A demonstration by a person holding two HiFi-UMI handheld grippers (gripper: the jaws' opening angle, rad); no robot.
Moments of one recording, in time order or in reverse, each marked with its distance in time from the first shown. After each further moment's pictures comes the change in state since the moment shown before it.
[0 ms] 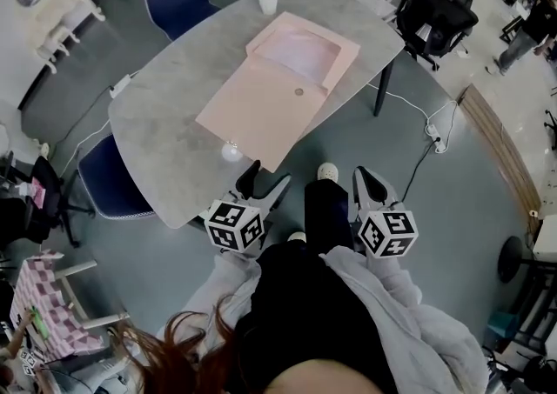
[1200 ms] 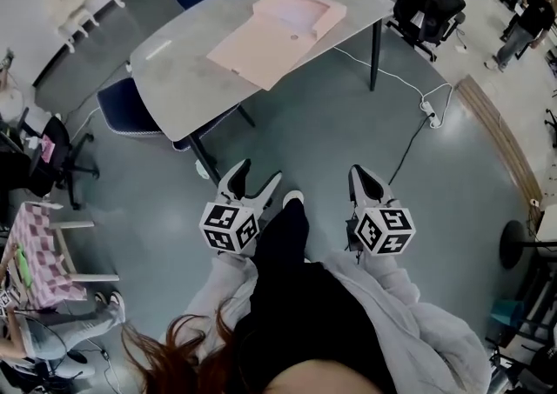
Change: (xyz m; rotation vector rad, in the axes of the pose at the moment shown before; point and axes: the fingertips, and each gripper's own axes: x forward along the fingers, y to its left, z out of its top) left arm -0.201 -0.168 -0.123 0.046 -0.071 0.115; right arm -0.253 0.061 -0.106 0.024 -0.008 0.060
